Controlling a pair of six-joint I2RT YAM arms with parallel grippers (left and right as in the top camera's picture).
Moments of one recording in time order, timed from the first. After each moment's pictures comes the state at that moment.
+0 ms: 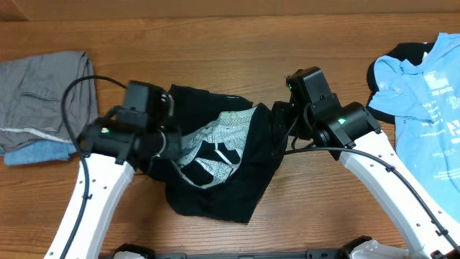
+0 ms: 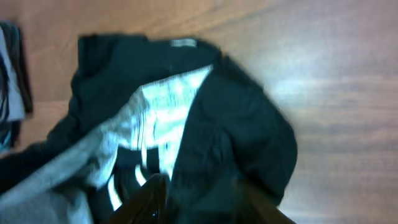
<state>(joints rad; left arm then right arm) -0.27 1.30 1.23 -1.16 0.06 -0.26 0.47 1.43 1.28 -0.85 -0.09 0.60</state>
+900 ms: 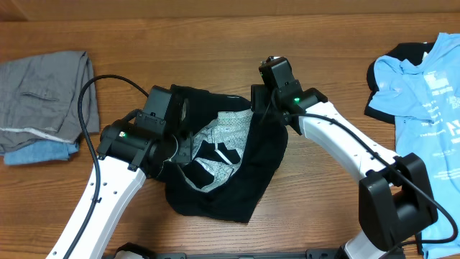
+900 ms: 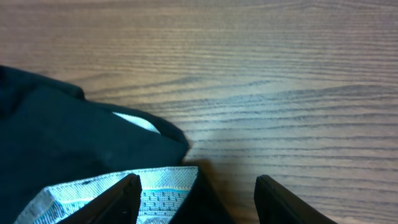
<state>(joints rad) -0.37 1.30 1.23 -1.16 -0.02 -0.33 0.47 1.80 1.28 -0.45 0.10 0.37</state>
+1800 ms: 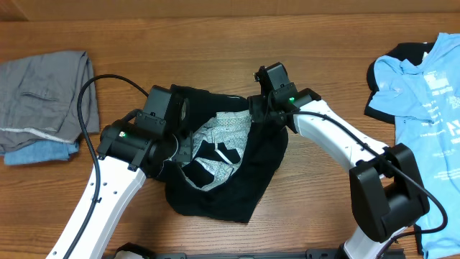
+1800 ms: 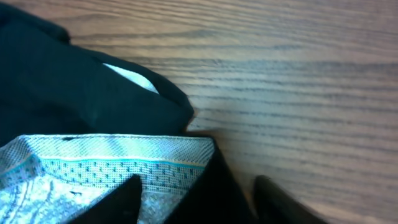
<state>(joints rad) -0.37 1.30 1.23 -1.16 -0.02 -0.34 0.47 1.86 1.28 -0.51 0.04 0.28</state>
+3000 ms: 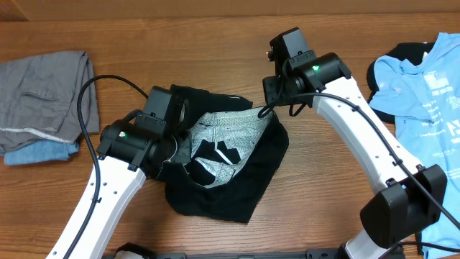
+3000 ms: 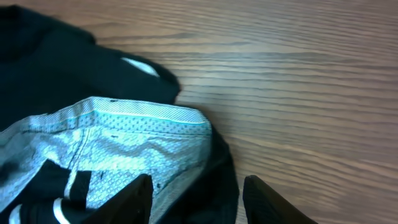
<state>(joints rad) -0.37 1.30 1.23 -1.18 -0.04 -0.34 0.42 1.80 1.66 -1.04 0.01 0.24</state>
